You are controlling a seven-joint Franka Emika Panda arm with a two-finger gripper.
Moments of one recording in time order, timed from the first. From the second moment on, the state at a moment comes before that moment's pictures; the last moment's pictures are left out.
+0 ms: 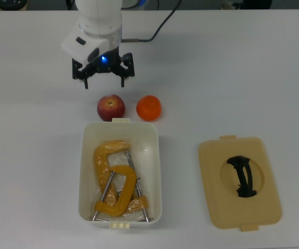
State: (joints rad) arm 0.04 0.12 -0.05 -1.95 -0.08 2.18 -0.09
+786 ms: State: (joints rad) arm 0.06 0.28 -0.03 -1.95 -0.15 2.27 -0.10
